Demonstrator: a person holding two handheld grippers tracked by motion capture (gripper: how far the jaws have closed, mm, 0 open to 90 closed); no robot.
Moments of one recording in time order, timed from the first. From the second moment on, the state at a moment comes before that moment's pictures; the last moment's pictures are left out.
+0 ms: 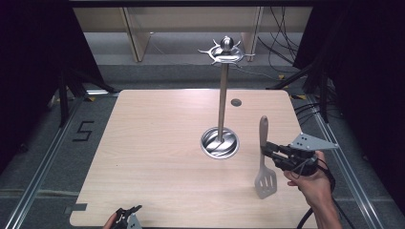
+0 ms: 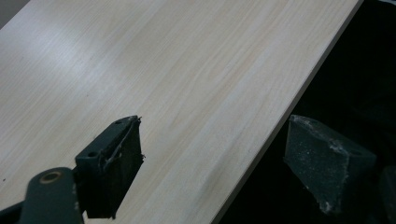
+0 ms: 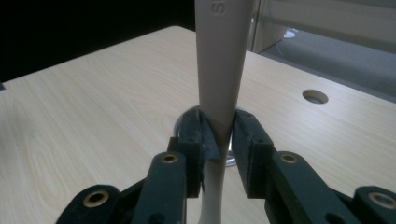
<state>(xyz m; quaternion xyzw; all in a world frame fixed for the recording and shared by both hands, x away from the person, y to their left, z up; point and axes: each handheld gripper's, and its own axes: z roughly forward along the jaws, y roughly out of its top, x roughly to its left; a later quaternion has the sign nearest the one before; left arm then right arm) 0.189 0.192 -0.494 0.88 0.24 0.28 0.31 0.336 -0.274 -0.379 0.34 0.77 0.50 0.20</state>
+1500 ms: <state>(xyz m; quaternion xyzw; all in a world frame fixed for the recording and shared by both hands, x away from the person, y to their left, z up) 0.189 0.191 -0.494 0.89 0.23 0.26 0.30 0.373 -0.217 -0.314 0.27 0.76 0.56 0.21</state>
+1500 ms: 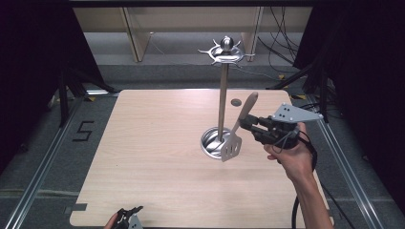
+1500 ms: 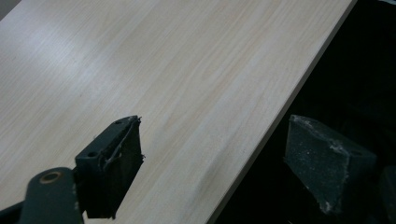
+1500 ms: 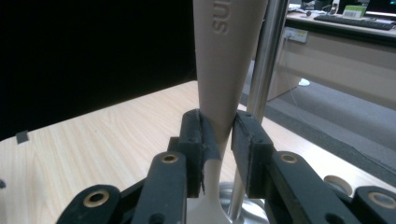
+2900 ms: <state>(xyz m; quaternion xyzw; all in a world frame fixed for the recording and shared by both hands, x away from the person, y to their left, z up) 0.189 0.189 -0.495 0.88 0.24 0.27 0.31 0.423 -0.188 -0.275 0.29 0.77 0.54 0.21</state>
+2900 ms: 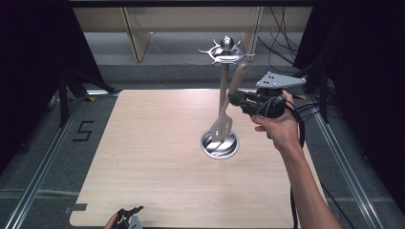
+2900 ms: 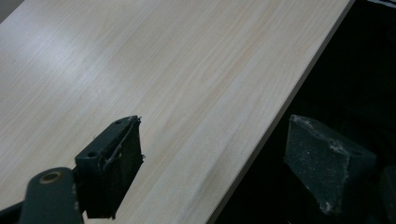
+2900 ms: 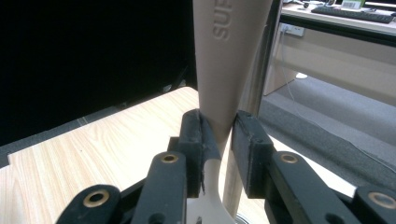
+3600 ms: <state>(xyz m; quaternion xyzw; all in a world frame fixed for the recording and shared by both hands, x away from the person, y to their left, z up) 0.189 0.190 -0.495 0.88 0.24 0.28 0.31 0.431 -0.189 -0.276 0.29 0.77 0.53 0.20</state>
